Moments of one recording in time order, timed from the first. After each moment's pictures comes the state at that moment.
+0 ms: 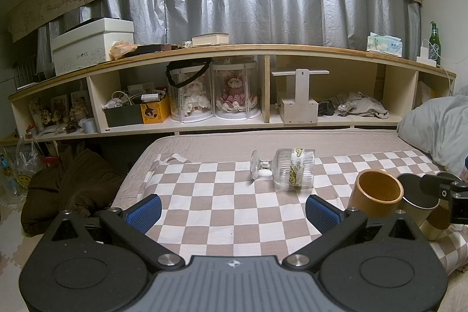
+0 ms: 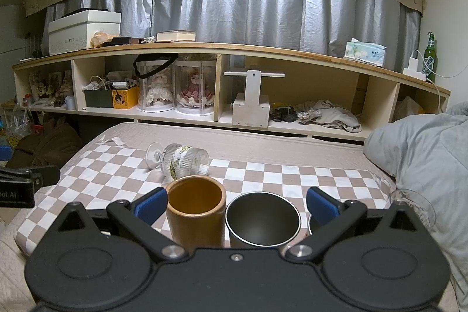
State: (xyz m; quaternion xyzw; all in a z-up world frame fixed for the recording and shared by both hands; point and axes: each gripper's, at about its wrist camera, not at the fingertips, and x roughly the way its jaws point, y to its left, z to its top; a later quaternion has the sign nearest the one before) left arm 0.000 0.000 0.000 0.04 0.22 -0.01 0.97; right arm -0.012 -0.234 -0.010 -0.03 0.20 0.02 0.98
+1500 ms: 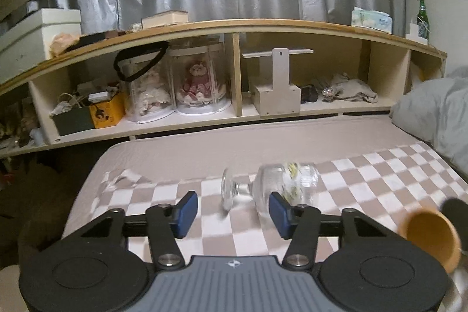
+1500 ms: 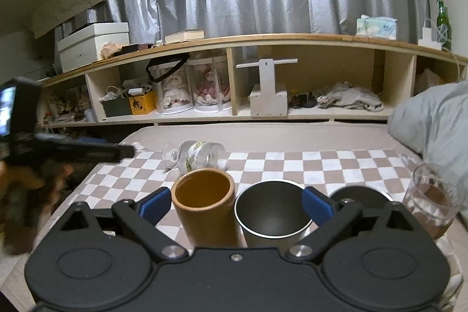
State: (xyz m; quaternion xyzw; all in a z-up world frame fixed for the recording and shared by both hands) left arm 0.161 -0.033 -0.034 0.06 0.26 -0.08 0.96; right arm -0.003 -0.263 -0.025 0.04 0.22 0.07 0.97
